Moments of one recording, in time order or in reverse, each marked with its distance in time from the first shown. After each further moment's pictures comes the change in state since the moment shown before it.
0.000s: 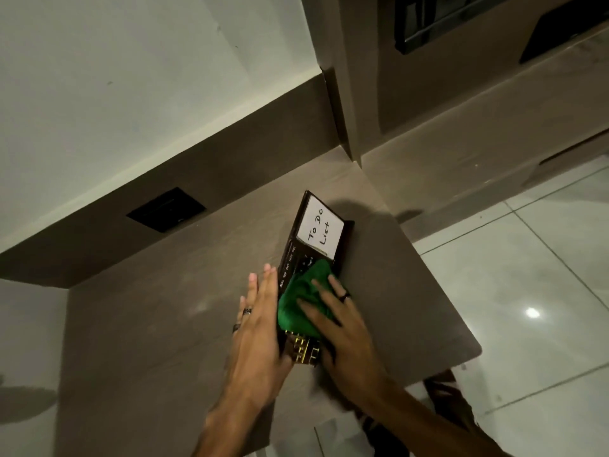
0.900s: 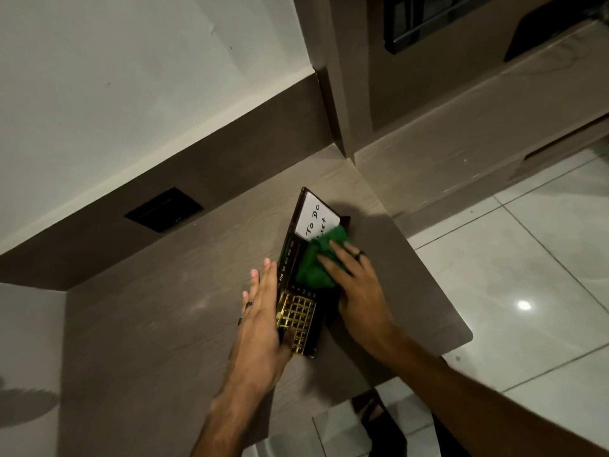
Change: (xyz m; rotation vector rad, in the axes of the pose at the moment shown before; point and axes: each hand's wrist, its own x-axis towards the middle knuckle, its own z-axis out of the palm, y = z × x) left_hand 0.000 0.002 -0.004 -0.127 -0.025 0.010; right_hand 0.035 0.013 -0.029 -0.211 -0.003 0.175
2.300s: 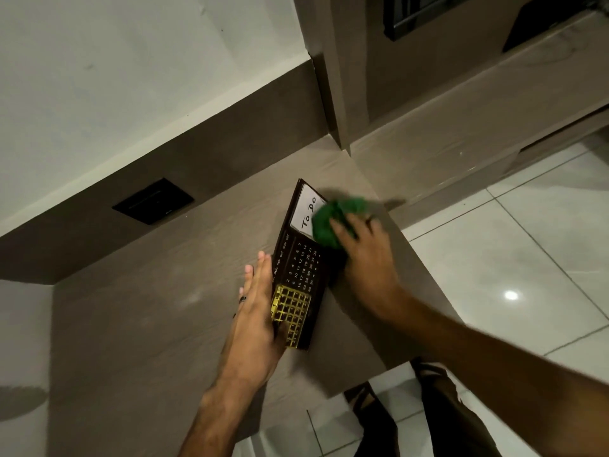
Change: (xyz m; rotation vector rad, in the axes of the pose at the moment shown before) left_hand 0.001 -0.005 -0.002 -0.048 -0.023 -0.005; right_hand 0.039 0.036 -0.002 -0.345 0.072 -0.029
